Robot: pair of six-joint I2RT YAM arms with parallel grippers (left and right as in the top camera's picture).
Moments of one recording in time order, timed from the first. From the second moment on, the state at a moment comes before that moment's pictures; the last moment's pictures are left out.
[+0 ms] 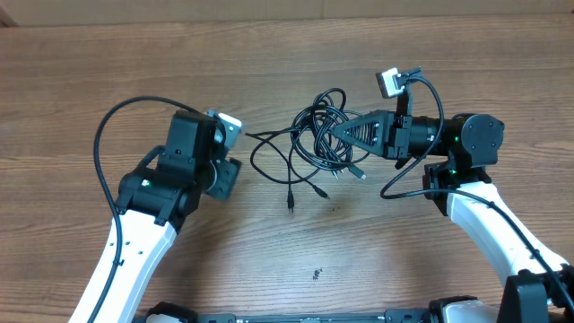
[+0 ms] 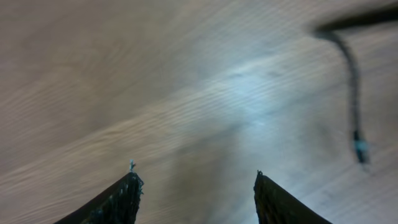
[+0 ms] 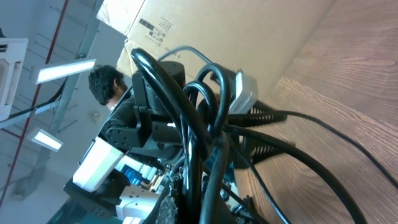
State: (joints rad) left arm -0.31 1.22 1.09 -0.88 -0.05 0.13; right arm 0.13 1.44 0.77 1.09 -1.34 1.41
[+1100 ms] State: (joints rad) left arm -0.31 1.22 1.09 -0.69 0.72 0.21; right arm 0.13 1.44 0.77 1.09 -1.21 1.43
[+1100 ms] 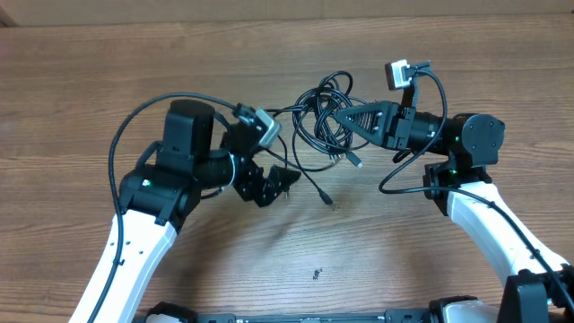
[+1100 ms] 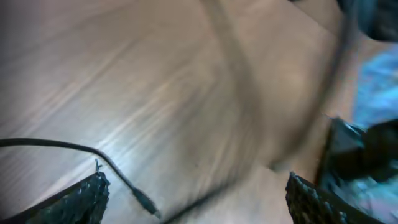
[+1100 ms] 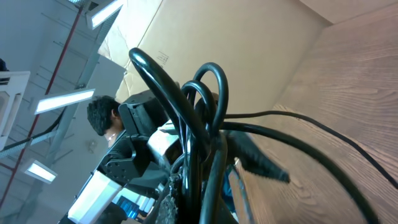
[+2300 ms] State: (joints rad) left arm -0.20 1.30 1.09 -0.42 0.86 0.21; right arm 0.09 1.43 0.77 1.27 -1.28 1.54
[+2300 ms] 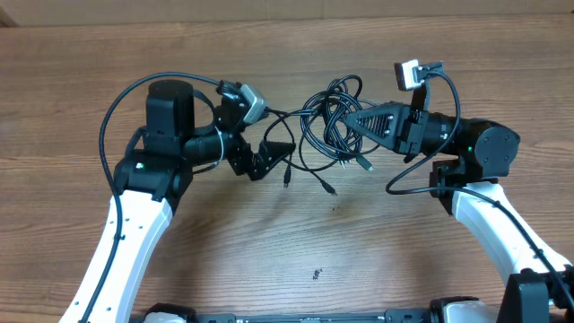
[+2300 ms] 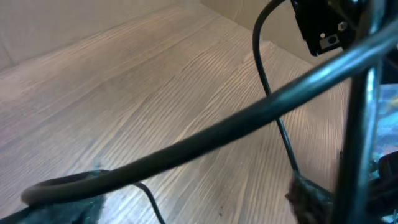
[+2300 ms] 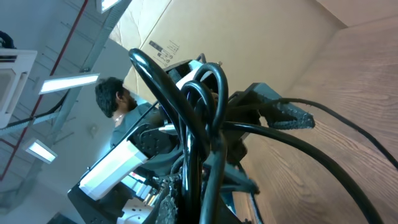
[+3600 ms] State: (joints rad) left arm -0.22 1.18 1.09 -0.77 0.35 0.23; right arm 0.09 1.44 0.77 1.27 -1.30 1.55
